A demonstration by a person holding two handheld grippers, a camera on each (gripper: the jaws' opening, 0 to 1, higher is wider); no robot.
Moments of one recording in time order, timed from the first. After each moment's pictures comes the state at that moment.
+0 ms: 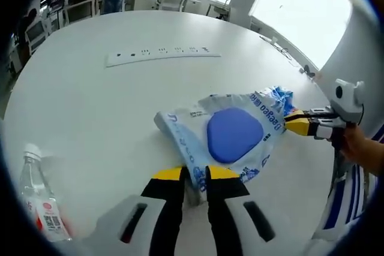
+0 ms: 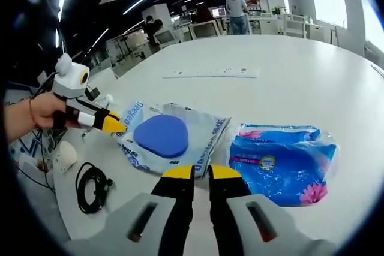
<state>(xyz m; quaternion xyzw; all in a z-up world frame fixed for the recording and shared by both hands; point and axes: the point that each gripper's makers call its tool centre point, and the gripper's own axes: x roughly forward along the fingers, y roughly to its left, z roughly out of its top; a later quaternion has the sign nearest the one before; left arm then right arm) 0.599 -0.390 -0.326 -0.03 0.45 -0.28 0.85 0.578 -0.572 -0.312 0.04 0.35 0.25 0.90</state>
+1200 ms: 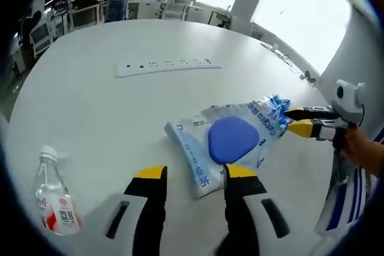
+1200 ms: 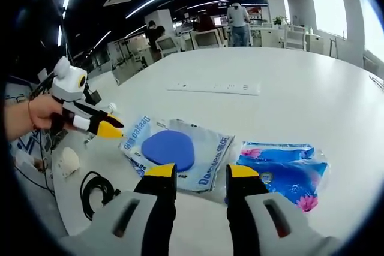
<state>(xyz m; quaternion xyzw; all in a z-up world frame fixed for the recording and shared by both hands) 0.596 -0.374 -0.301 -0.03 0.43 -0.27 0.86 0.582 -0.564 -0.281 0.03 0.32 0.25 0.92</state>
